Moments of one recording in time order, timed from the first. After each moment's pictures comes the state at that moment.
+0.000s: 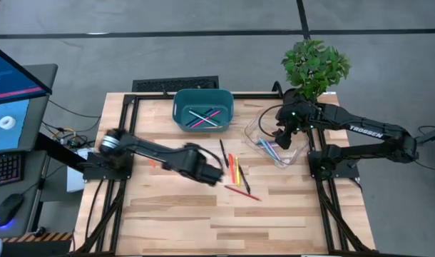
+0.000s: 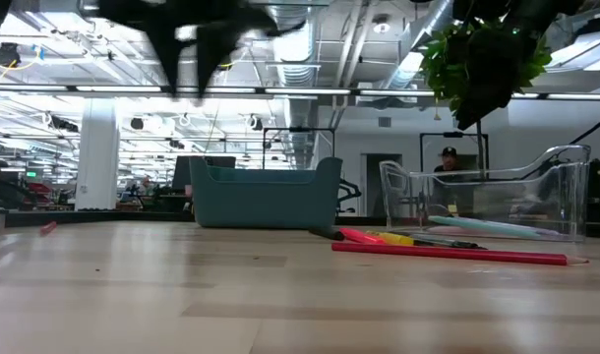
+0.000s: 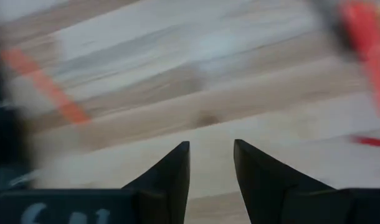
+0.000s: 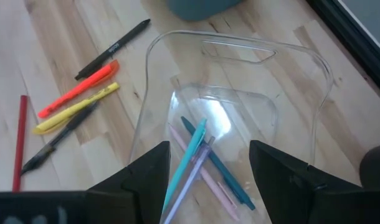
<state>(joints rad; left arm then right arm) -0.25 1.95 1.79 -1.57 -0.29 -1.62 -0.40 0.97 0.86 -0.87 -0.03 0.05</state>
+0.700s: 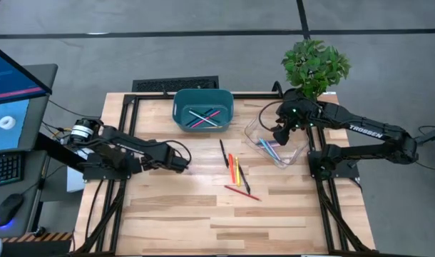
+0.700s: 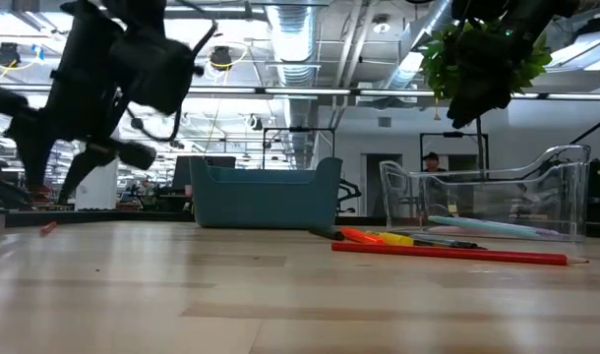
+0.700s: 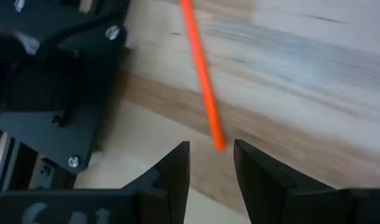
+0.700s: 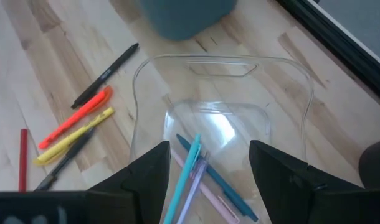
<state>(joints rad) -0.13 1.60 0.89 -1.27 -0.15 -2.07 -0.44 0.97 0.86 -0.83 -0.03 0.12</state>
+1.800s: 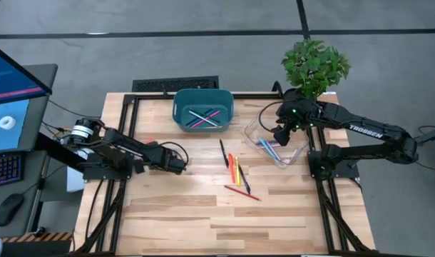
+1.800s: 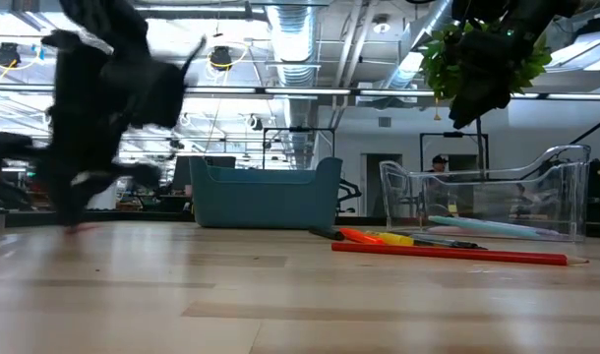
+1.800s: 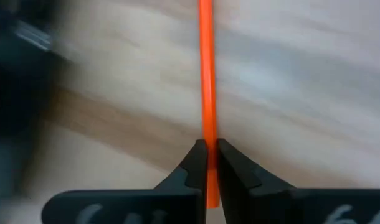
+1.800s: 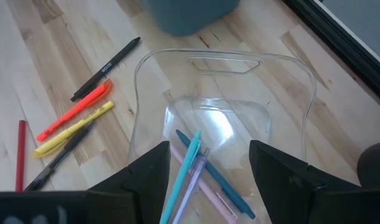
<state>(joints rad) -0.14 1.60 0.73 -0.95 -0.26 -2.05 -0.44 0.97 0.86 -0.84 -0.03 0.10</state>
